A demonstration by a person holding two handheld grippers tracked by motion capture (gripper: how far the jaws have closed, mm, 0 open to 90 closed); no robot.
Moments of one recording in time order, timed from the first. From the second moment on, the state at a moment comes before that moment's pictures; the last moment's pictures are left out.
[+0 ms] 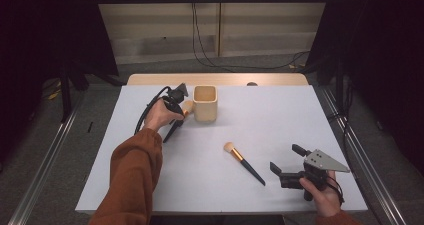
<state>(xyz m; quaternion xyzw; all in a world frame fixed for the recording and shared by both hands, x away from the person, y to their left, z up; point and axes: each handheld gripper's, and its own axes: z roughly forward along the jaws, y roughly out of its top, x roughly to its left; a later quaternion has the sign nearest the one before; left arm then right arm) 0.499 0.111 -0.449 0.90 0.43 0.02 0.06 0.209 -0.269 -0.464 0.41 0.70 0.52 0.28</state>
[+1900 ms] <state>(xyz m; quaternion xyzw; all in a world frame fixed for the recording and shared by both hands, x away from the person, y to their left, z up) 0.491 0.148 -0.414 0.85 0.48 0.06 0.20 0.209 -0.268 -0.466 0.42 0.70 0.51 0.27</state>
